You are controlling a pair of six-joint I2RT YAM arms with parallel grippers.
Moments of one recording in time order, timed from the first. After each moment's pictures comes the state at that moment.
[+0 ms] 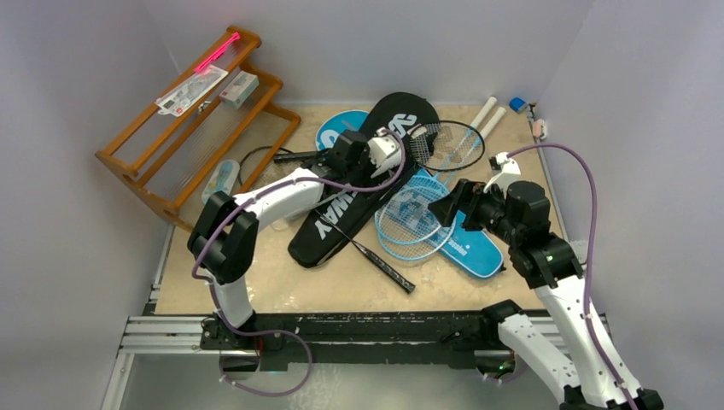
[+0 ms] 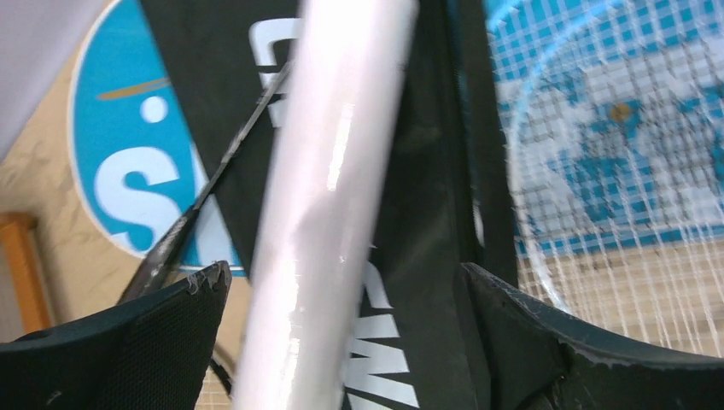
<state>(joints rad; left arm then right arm) -0.67 1.81 1.34 -0.15 -0.01 0.33 0.32 0.72 0.89 -0.61 -0.22 0.49</state>
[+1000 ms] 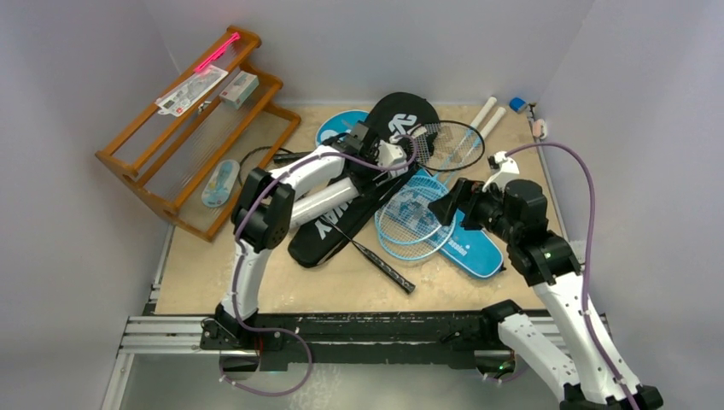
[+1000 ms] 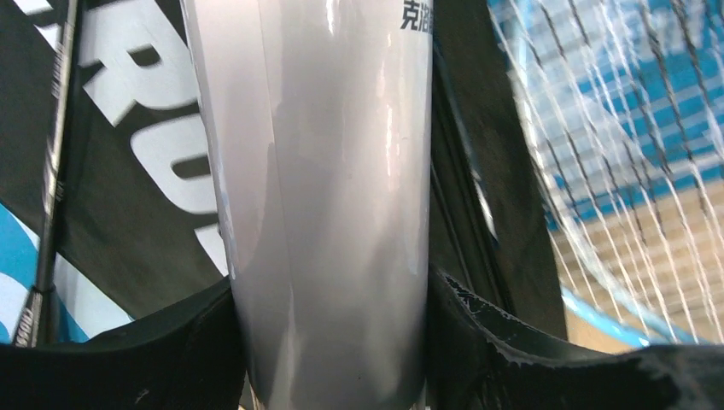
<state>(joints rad) -0.60 2.22 1.81 -0.59 0.15 0.46 0.32 0.72 0.89 -0.61 -0.20 0.49</state>
